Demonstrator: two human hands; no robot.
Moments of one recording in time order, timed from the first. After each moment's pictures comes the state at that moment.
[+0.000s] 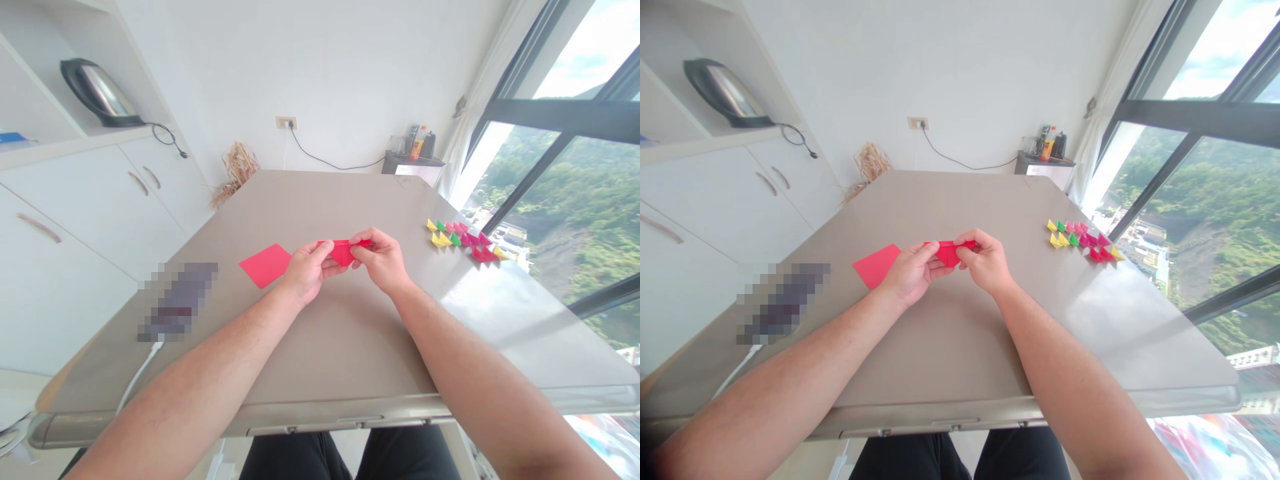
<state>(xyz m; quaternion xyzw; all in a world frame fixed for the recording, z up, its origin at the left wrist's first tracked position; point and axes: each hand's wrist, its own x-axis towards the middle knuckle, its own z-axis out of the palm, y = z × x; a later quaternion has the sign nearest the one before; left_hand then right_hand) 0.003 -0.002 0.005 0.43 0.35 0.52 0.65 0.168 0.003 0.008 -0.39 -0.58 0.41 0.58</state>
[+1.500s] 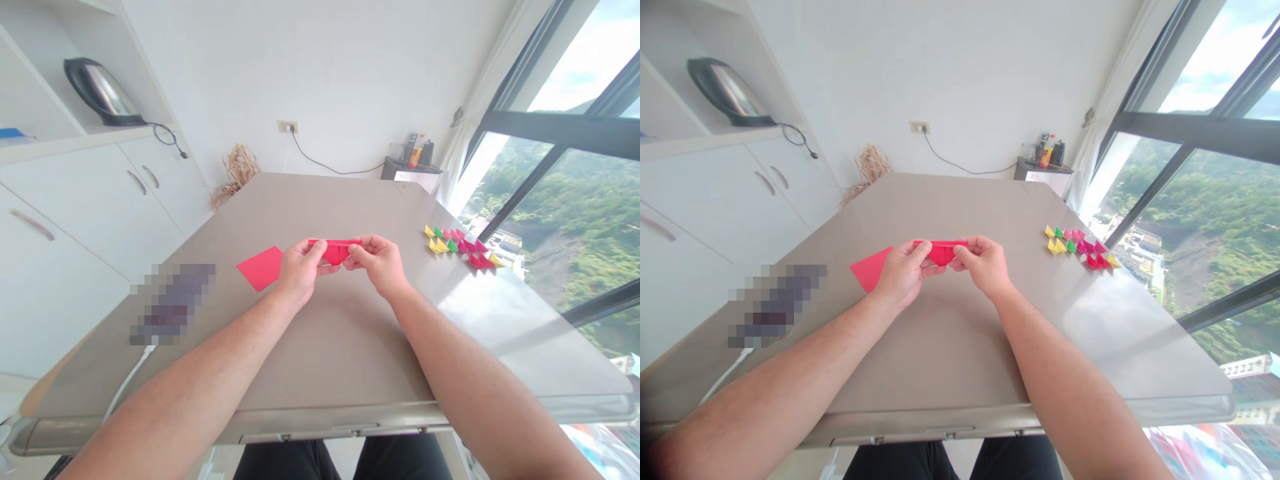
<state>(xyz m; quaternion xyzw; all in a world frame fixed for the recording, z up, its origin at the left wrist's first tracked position) 0.003 -0.004 0.011 0.45 0.38 0.59 0.55 0.169 0.000 0.013 -0.42 -0.53 0.48 0.56</state>
